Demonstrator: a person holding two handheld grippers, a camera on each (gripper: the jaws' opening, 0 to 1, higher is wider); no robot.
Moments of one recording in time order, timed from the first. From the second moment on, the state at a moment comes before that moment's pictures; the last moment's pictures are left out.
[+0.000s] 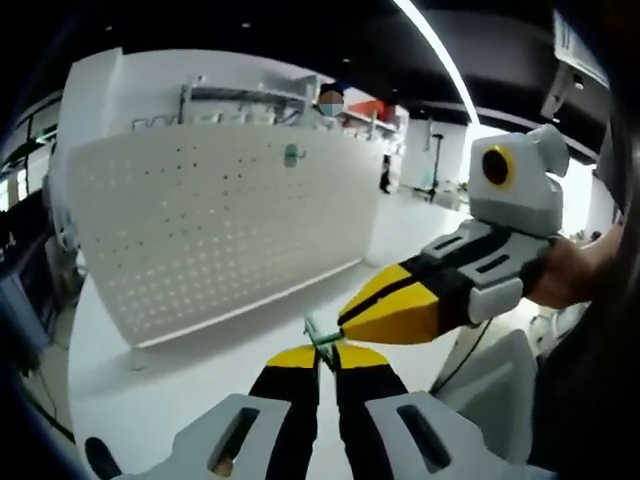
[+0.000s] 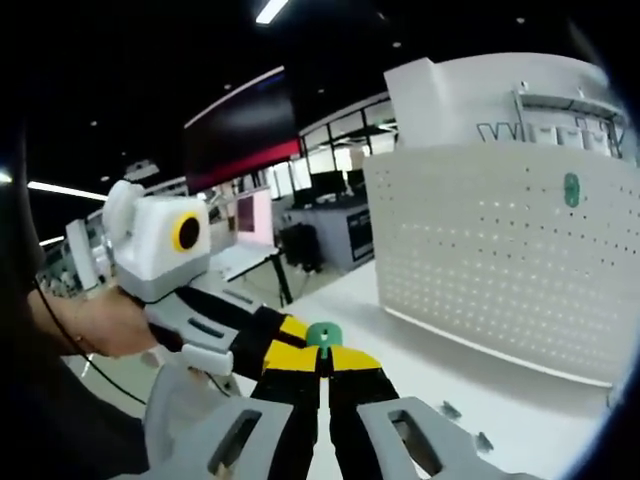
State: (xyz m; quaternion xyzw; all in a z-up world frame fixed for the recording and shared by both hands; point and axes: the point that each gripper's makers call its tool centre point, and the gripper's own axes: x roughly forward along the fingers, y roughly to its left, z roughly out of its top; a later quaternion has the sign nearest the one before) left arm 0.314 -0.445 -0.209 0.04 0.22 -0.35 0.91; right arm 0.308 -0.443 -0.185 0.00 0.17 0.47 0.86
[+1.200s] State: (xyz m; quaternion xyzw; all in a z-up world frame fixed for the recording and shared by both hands) left arm 0.312 -0.452 -0.192 -0.04 0.19 -0.35 0.92; right arm 0.334 -0.464 -0.187 -0.01 0.17 0.44 0.88
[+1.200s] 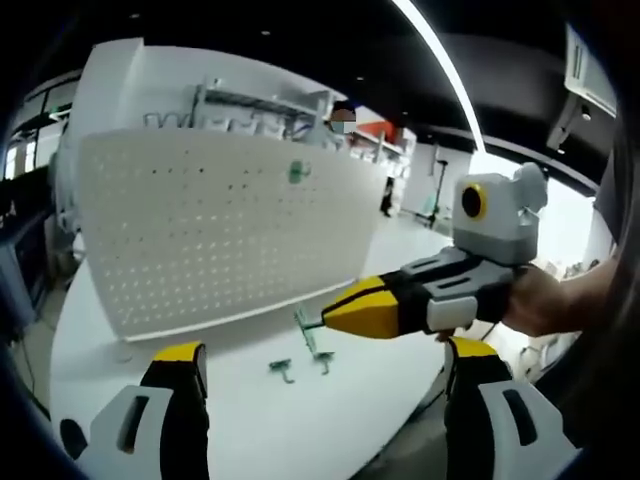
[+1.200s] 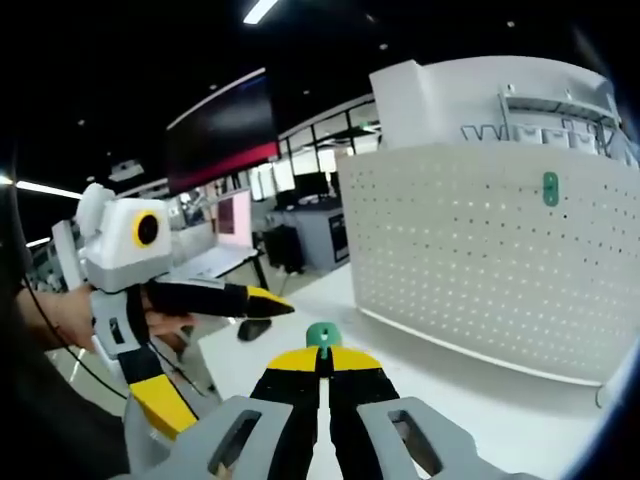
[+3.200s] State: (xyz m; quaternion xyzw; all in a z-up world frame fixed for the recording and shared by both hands) left arm 0.337 -0.399 -0.191 -0.03 0.18 -0.27 0.95; right arm 0.532 -0.636 -0.128 -0.05 0.03 0.13 0.99
